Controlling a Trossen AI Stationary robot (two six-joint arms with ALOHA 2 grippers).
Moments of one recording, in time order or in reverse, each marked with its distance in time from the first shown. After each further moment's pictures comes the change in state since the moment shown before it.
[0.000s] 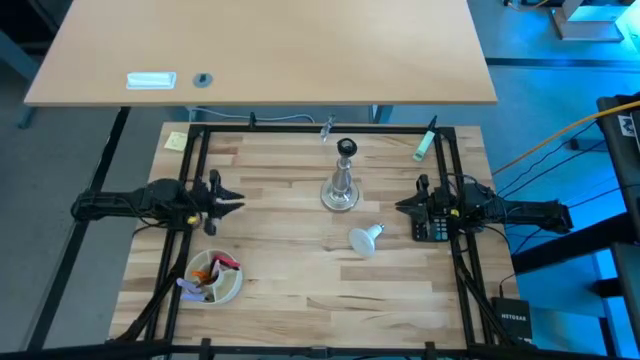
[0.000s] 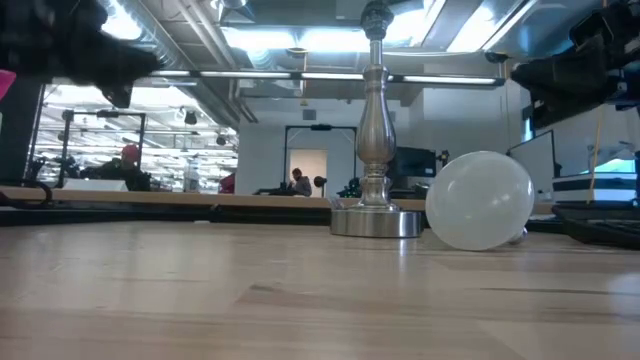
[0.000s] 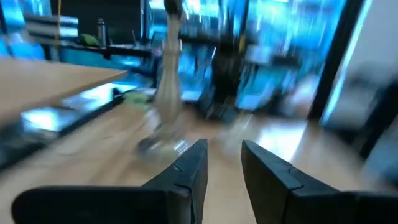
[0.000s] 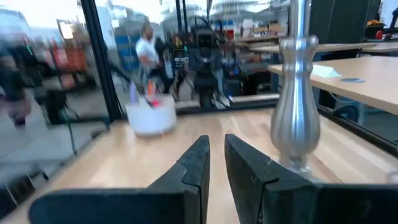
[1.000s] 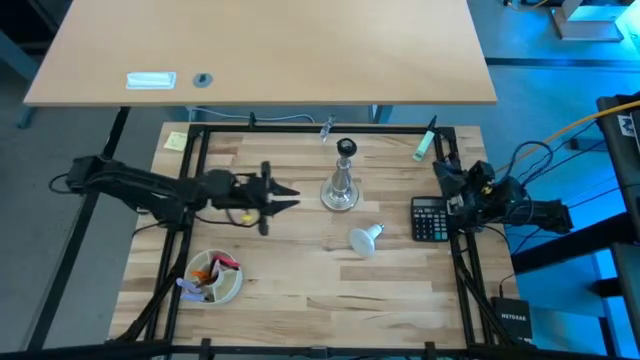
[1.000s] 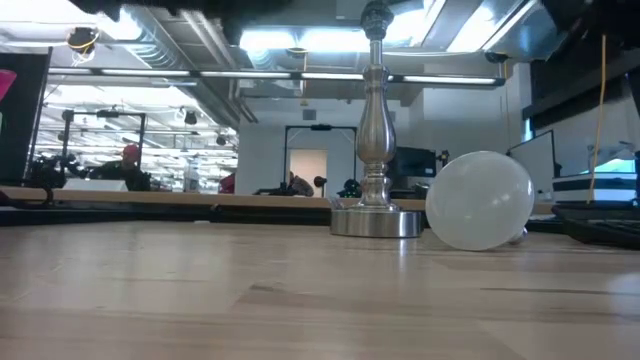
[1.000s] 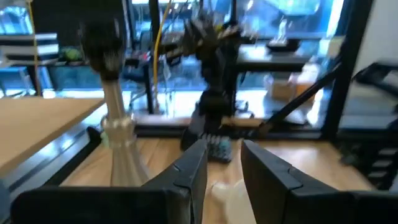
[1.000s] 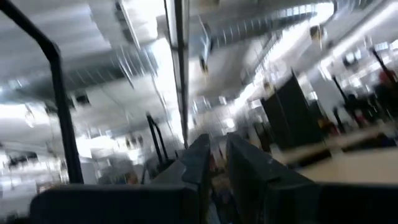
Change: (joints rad) left arm -0.030 1.141 0.534 0.527 0.003 0.181; right arm 0.000 0.013 0.103 0.458 0.271 0.159
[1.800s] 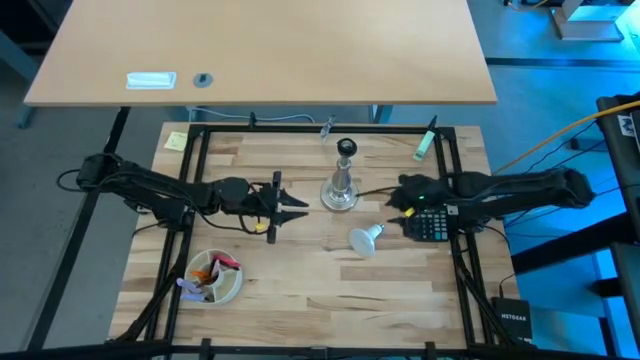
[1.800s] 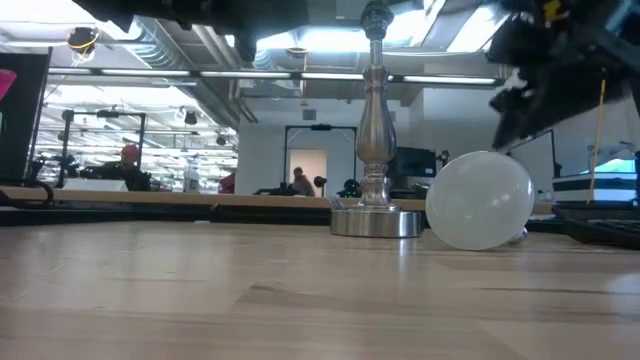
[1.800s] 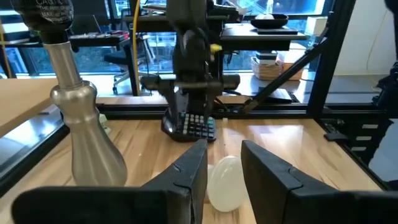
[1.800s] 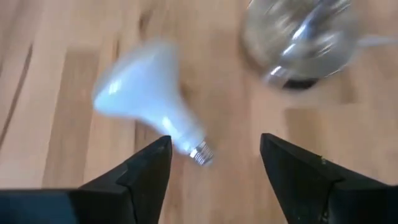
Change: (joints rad) left arm -0.034 0.101 0.015 0.018 0.036 -0.018; right arm 0.002 0.913 0.513 -1.140 -0.272 -0.282
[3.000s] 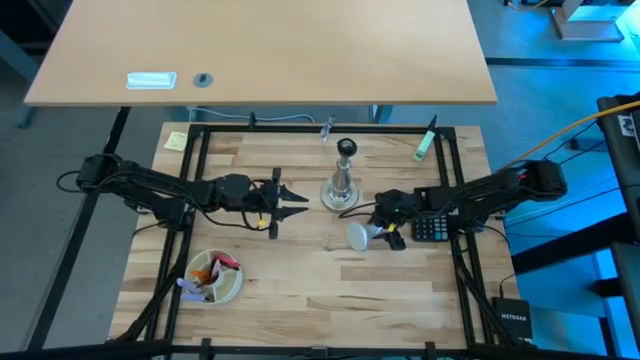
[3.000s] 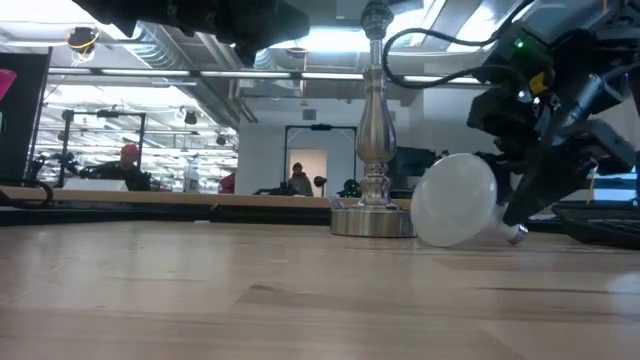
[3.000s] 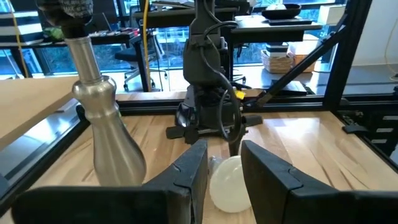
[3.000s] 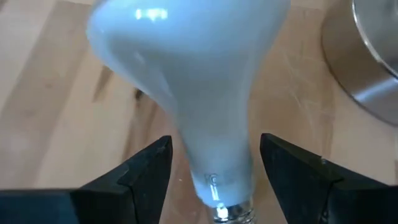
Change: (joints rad) left arm 0.034 0.000 -0.001 -0.023 -0.002 0.034; right arm -0.002 0.361 -0.208 0.594 -0.119 -0.147
